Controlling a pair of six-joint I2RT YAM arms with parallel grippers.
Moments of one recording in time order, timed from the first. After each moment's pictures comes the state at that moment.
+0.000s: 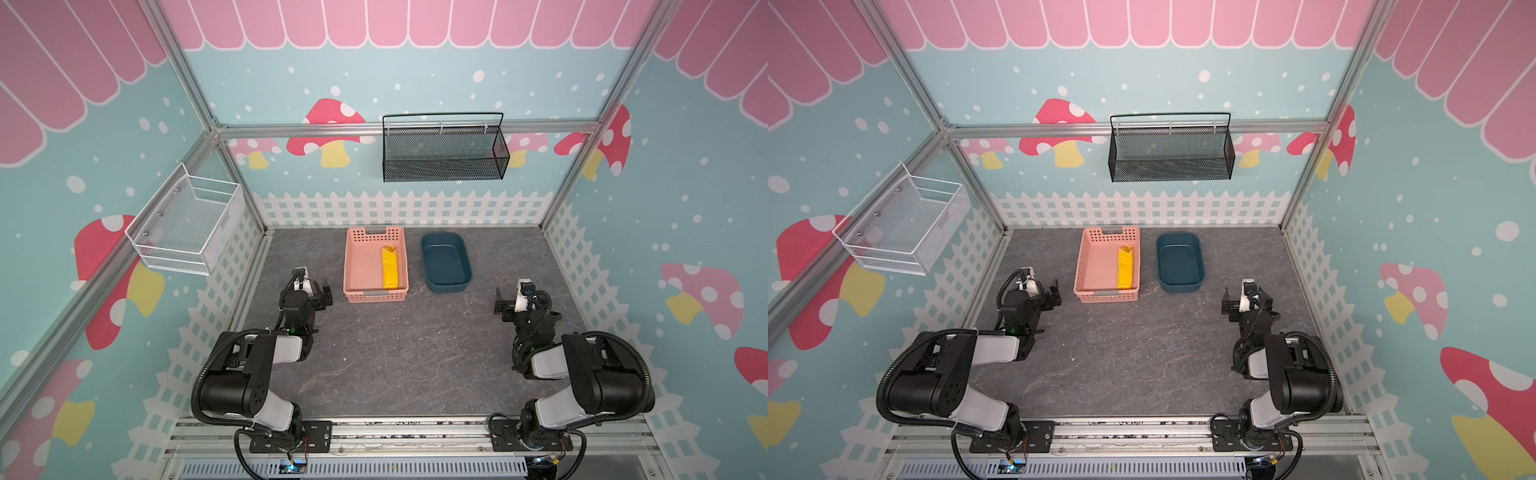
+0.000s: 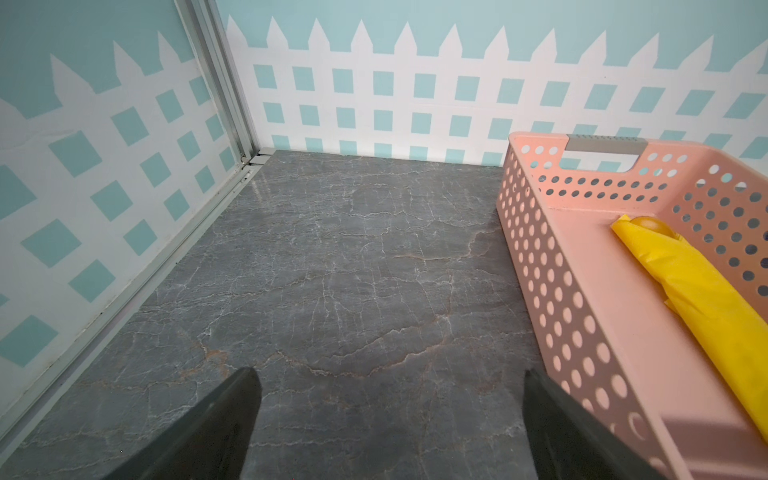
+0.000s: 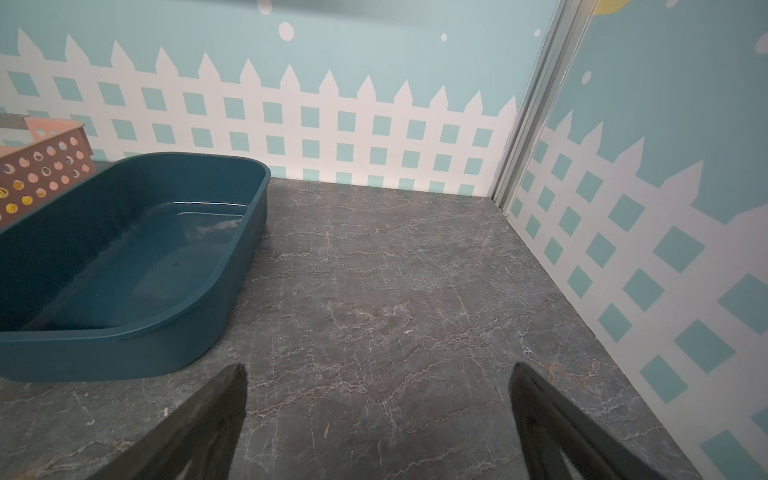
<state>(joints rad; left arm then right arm) -0.06 1.53 0.39 0.87 -0.18 -0.08 -0.04 1.52 0.19 1.22 0.02 -0.11</state>
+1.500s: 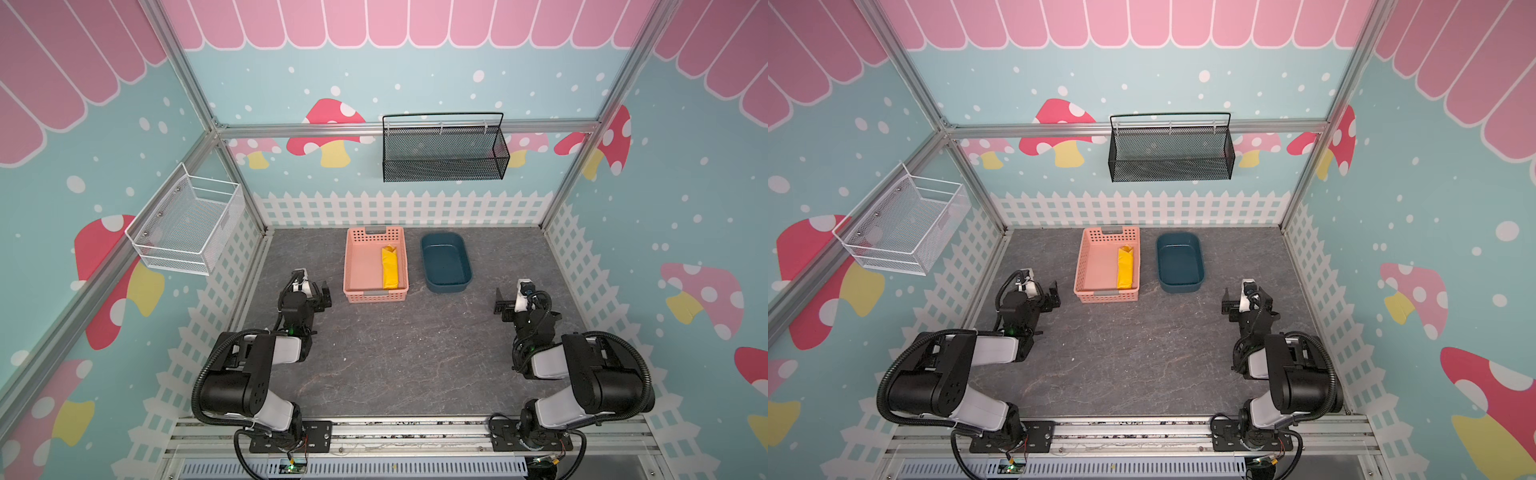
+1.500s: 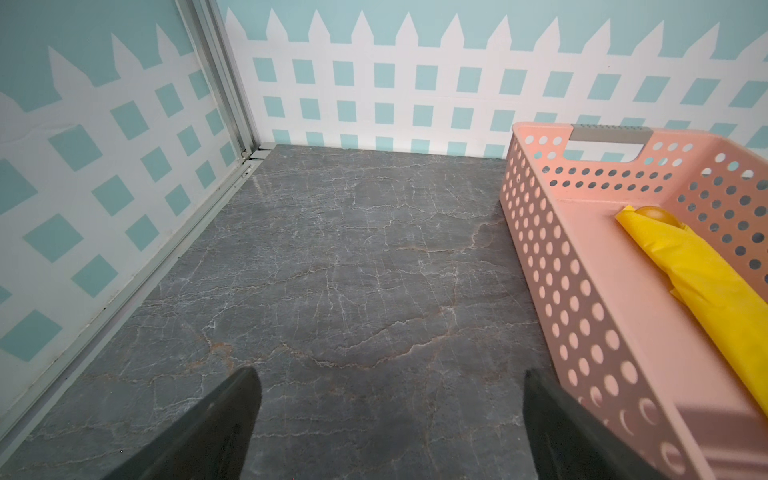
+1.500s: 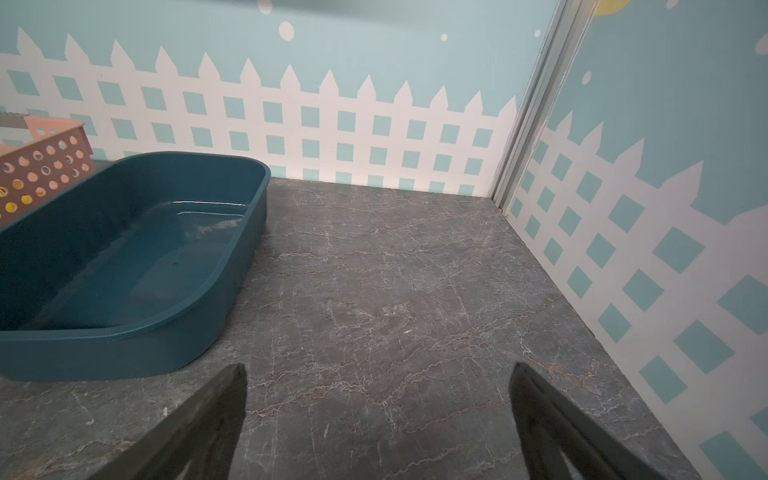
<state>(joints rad) -0.05 1.53 0.38 0.87 -0.16 -0.07 -0.04 1.52 0.19 1.22 0.02 -0.12</state>
